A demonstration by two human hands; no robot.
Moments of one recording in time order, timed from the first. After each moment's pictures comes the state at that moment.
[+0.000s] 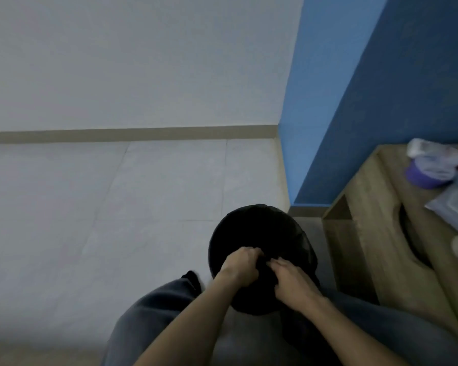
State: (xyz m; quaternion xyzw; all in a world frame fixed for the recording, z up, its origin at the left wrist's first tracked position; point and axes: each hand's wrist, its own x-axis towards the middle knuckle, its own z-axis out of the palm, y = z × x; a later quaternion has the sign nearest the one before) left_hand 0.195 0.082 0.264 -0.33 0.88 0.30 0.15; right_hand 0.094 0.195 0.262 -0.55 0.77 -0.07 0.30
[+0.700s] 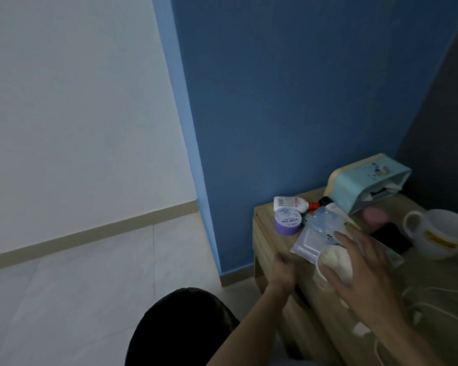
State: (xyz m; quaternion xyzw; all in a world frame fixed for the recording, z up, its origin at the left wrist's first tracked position) left_hand -0.080 0.215 0.347 -0.37 0.64 0.67 0.03; right_hand -0.106 0.361 0.420 -0.30 0.90 -0.29 -0.13
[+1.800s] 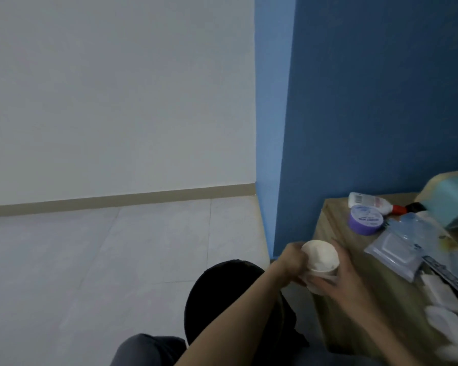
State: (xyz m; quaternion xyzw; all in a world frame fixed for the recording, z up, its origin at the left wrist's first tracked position) left_hand 0.015 0.134 0.381 -0.35 0.66 0.66 0.02; right_hand -0.038 0.253 0.371 -0.34 0.78 -0.49 0.19
